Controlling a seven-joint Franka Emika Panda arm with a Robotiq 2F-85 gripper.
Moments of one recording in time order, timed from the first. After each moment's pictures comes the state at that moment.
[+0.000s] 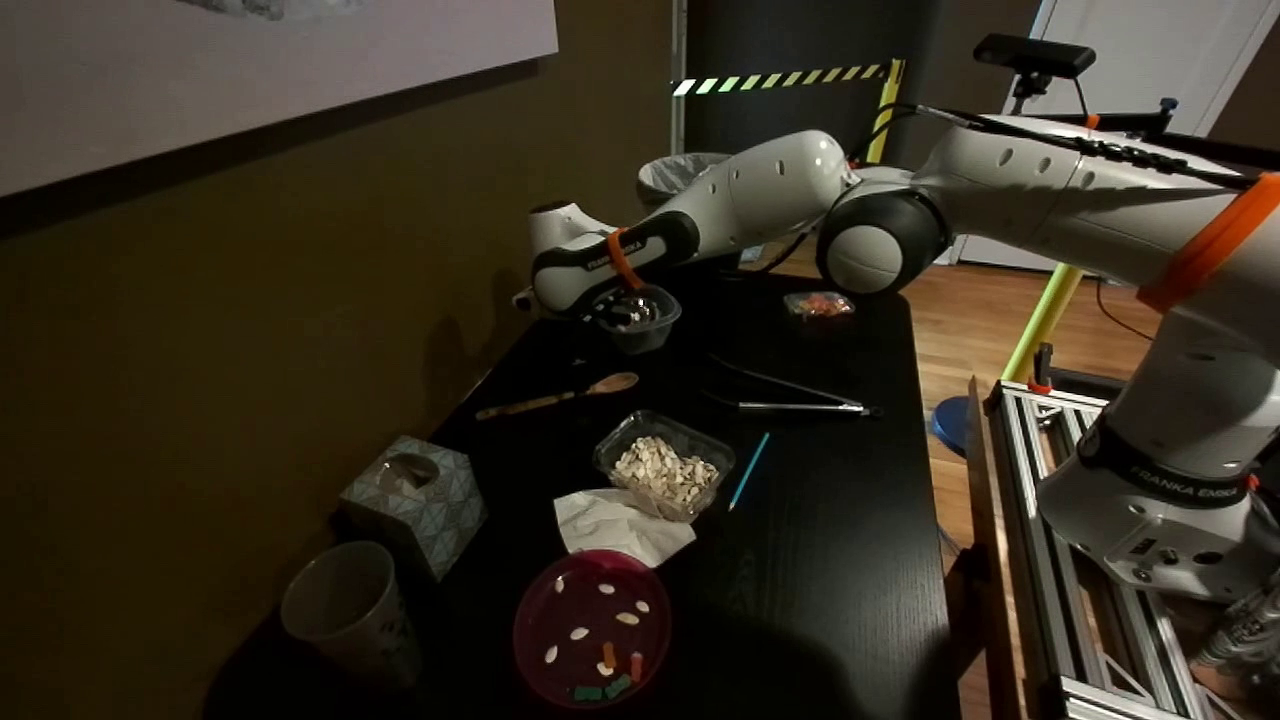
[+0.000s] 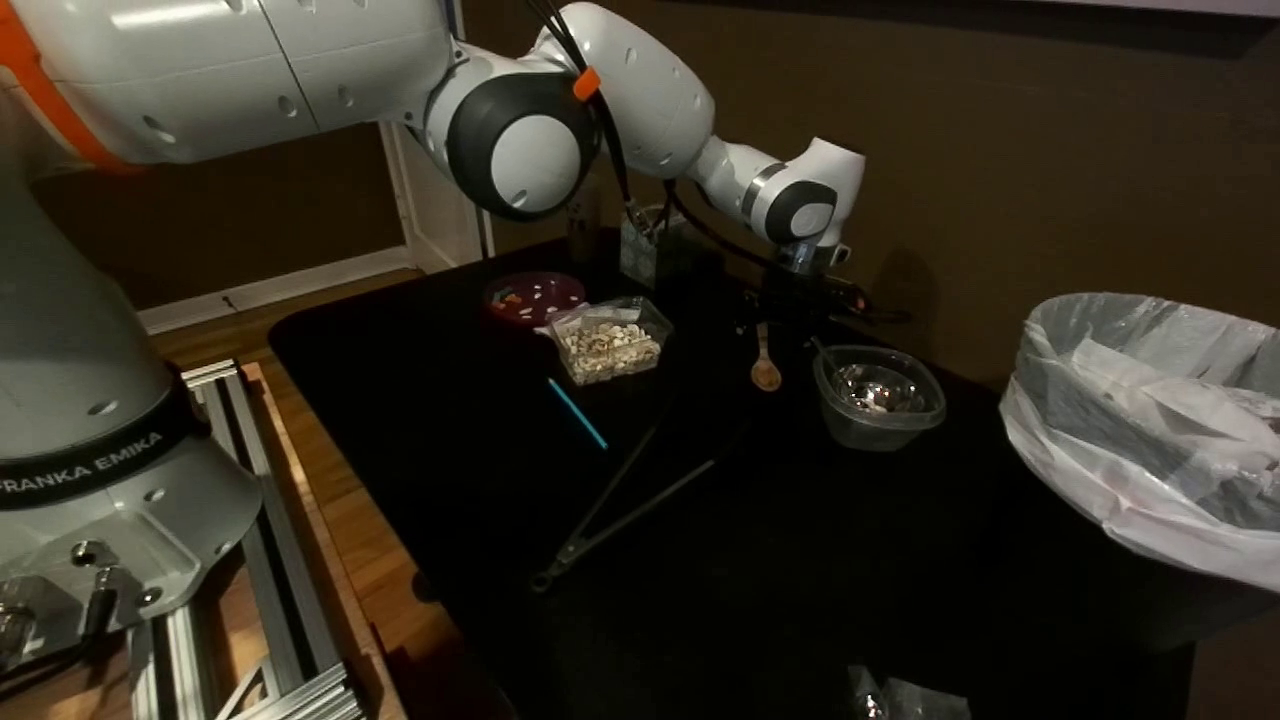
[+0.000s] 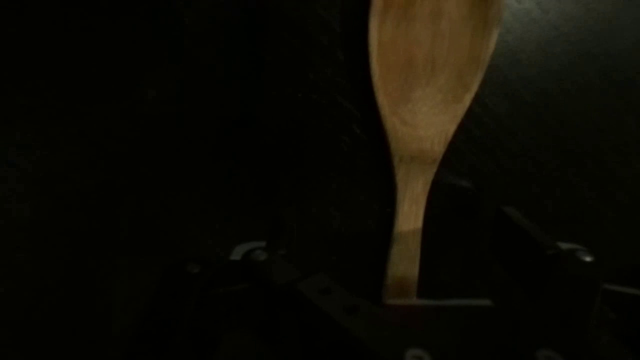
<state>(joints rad) -0.13 1.39 0.06 -0.69 0.01 2.02 -0.88</state>
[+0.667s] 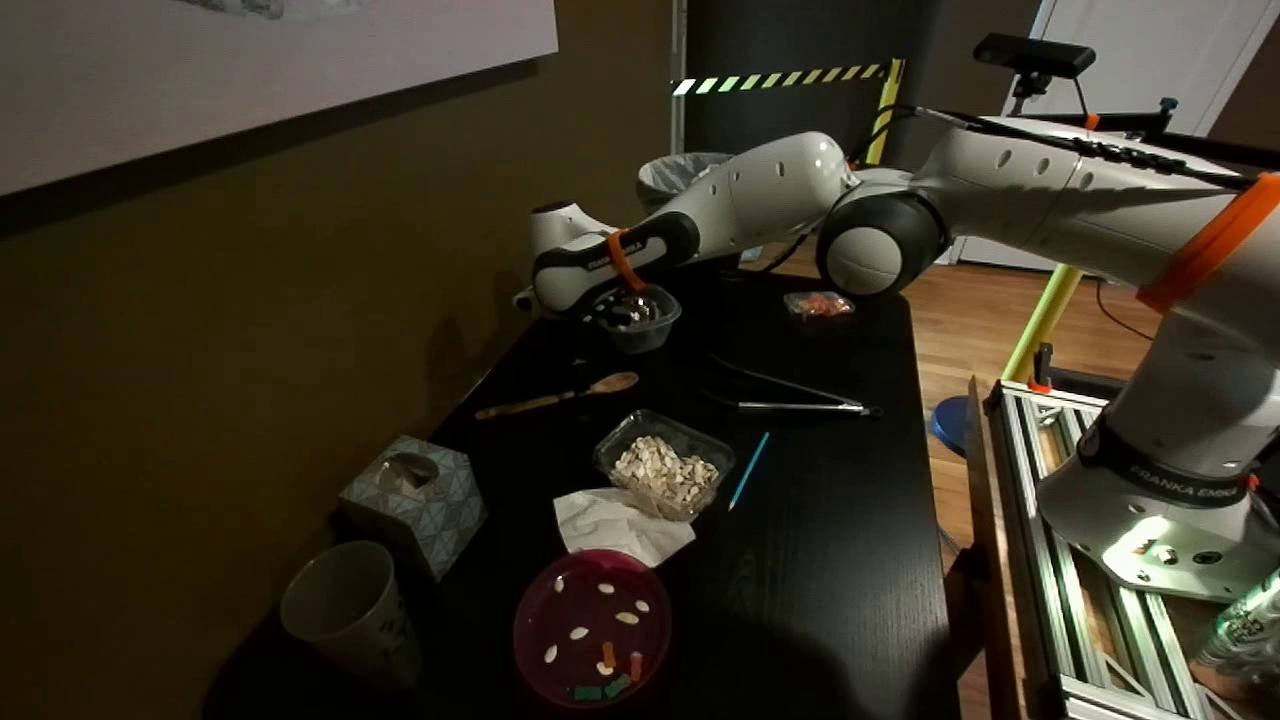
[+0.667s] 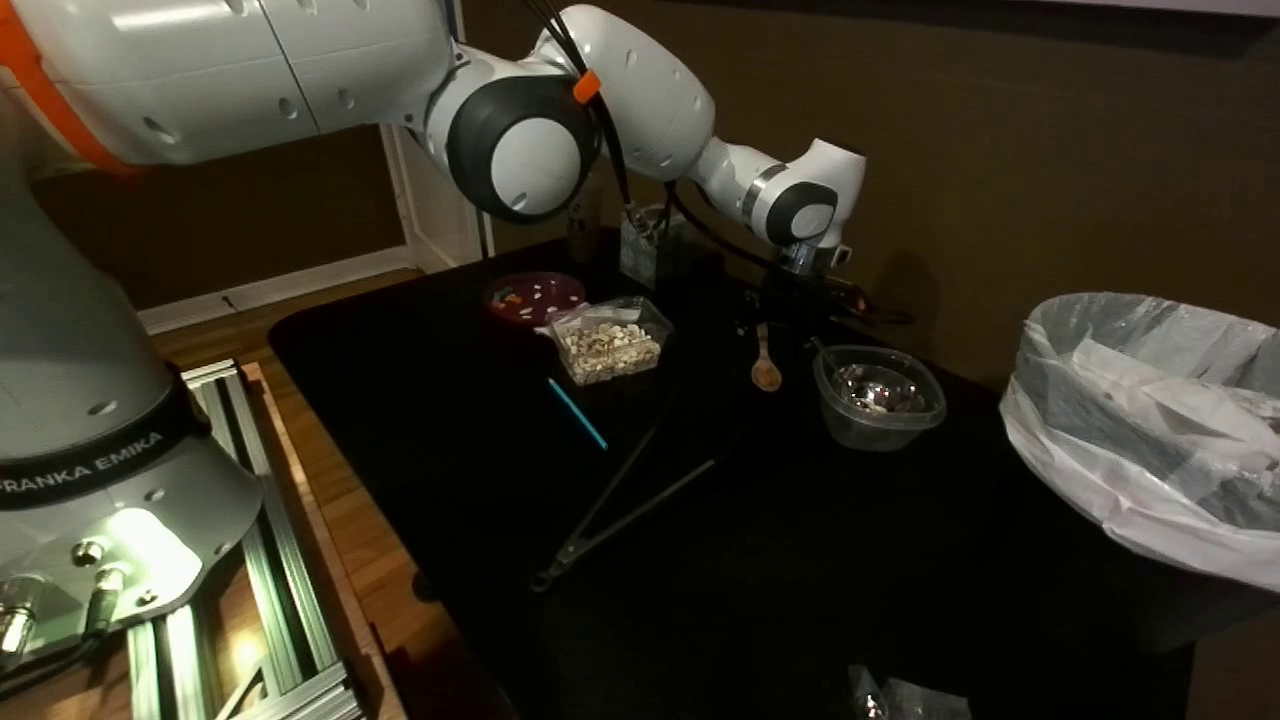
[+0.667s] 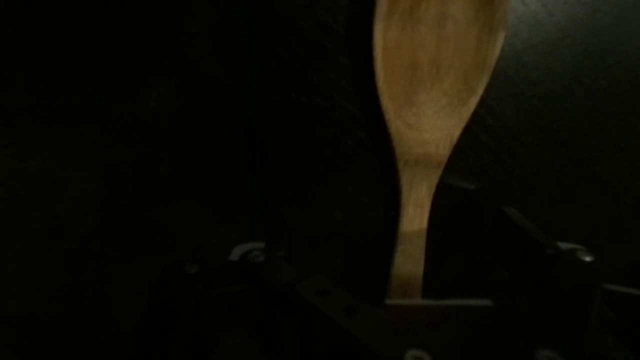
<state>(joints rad) -0.14 1.40 0.06 -0.68 0.01 2.02 -0.88</state>
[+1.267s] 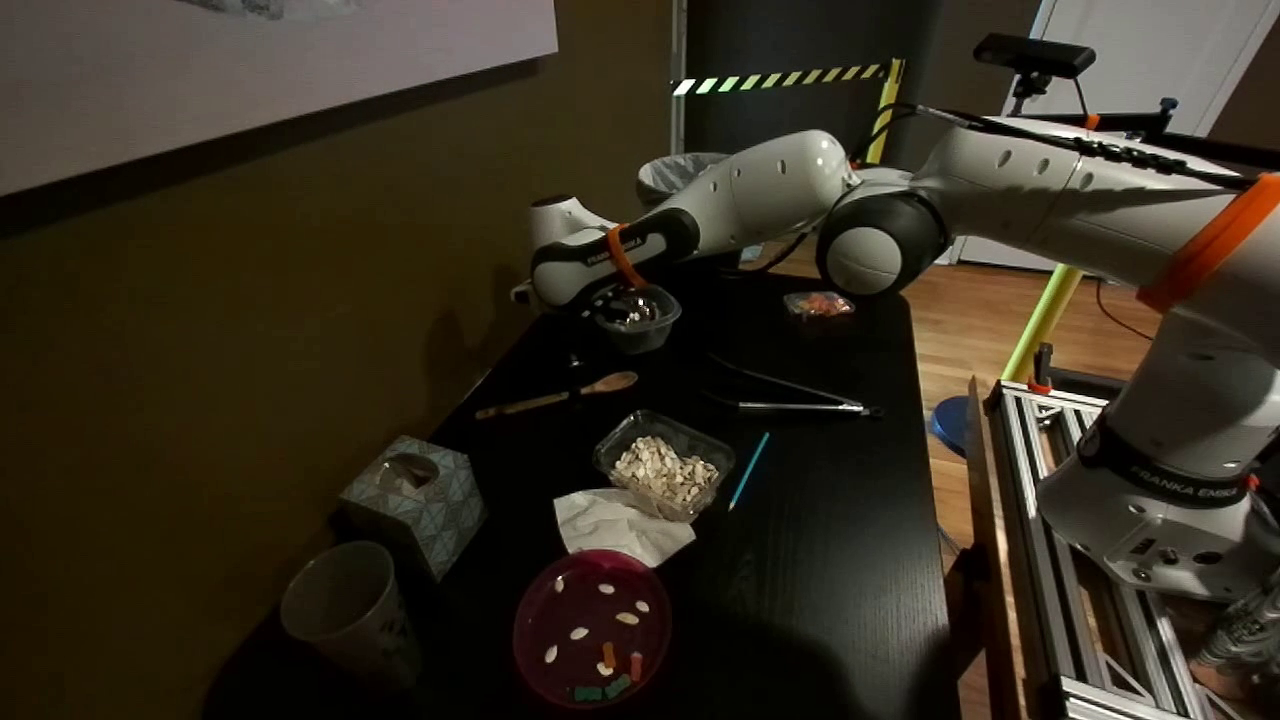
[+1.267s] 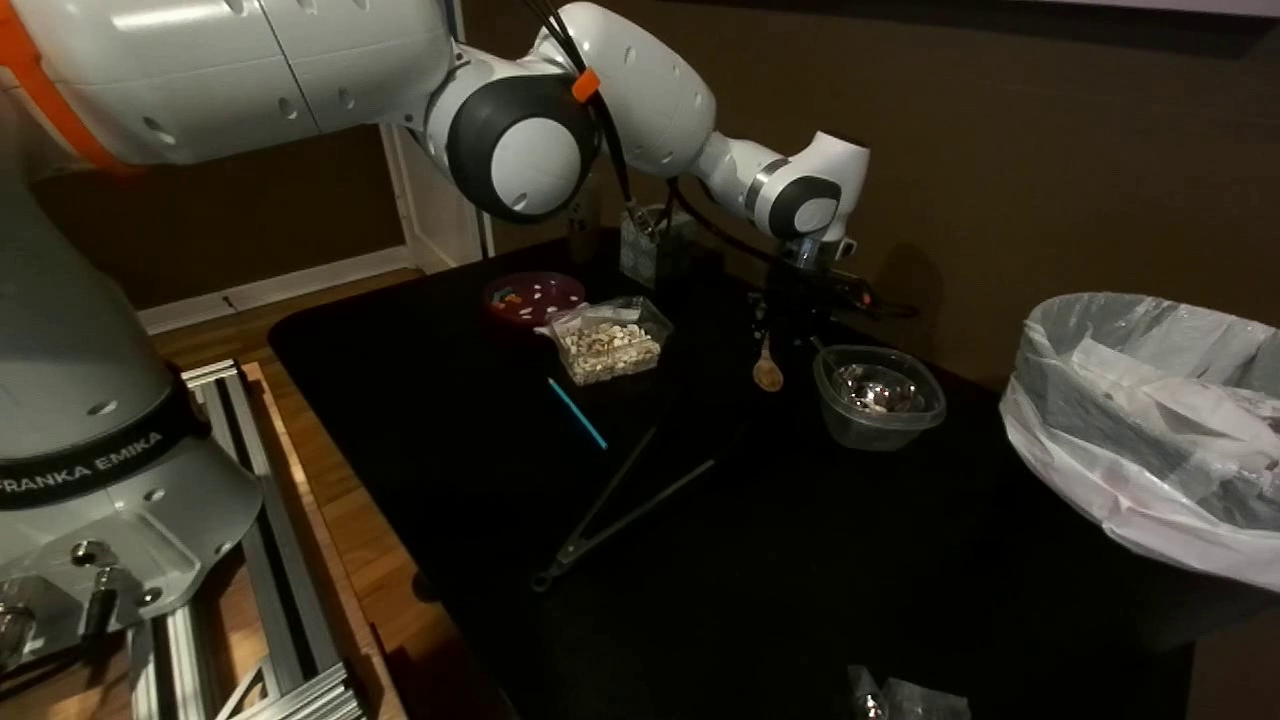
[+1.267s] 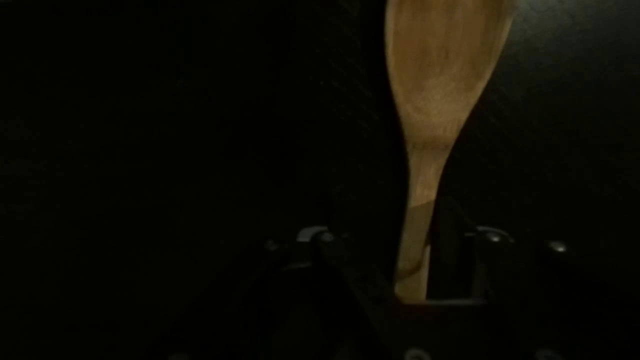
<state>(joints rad) -0.14 1.40 0.06 -0.67 0.01 2.03 -0.88</state>
